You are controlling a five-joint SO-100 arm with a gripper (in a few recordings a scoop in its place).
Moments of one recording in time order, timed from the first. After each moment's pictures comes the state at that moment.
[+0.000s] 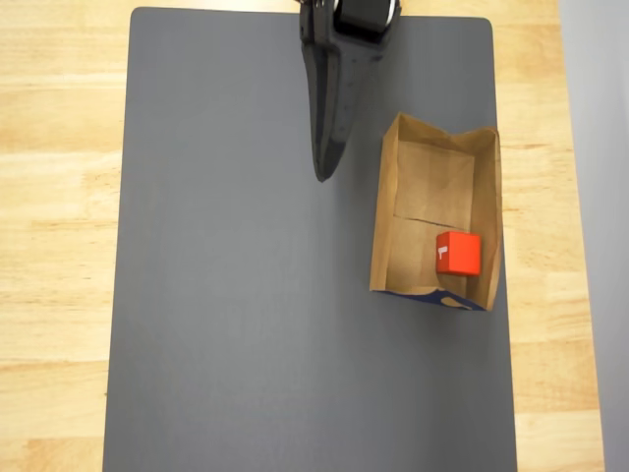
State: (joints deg) arm 12.3 174.6 153.2 34.9 -21.0
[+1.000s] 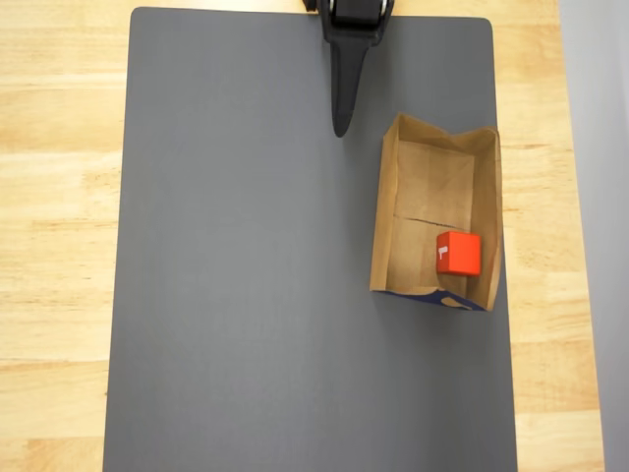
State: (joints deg) arm 8.3 180.4 153.2 62.8 -4.4
